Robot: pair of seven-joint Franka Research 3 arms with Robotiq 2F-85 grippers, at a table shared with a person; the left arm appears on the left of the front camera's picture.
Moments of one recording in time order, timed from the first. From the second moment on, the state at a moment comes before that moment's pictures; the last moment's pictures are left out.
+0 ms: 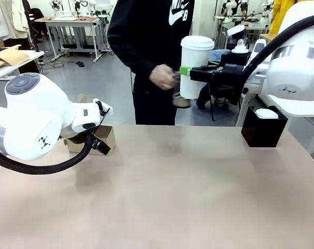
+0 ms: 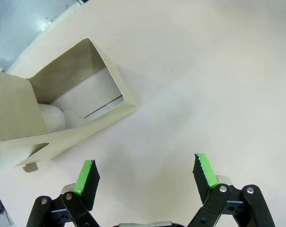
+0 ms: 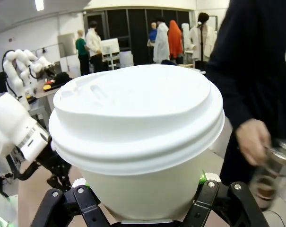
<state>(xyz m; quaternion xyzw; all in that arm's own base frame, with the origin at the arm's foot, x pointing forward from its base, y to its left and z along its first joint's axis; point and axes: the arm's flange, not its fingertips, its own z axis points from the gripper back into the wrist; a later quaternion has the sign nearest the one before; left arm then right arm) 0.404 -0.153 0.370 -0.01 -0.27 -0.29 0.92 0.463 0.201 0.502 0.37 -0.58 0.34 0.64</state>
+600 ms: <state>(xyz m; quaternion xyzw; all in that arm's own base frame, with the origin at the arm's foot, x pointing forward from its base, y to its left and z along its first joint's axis) 0.404 -0.153 0.370 -0.01 -0.27 -0.29 0.92 0.459 0.198 0.503 0.37 -0.58 0.34 0.64</state>
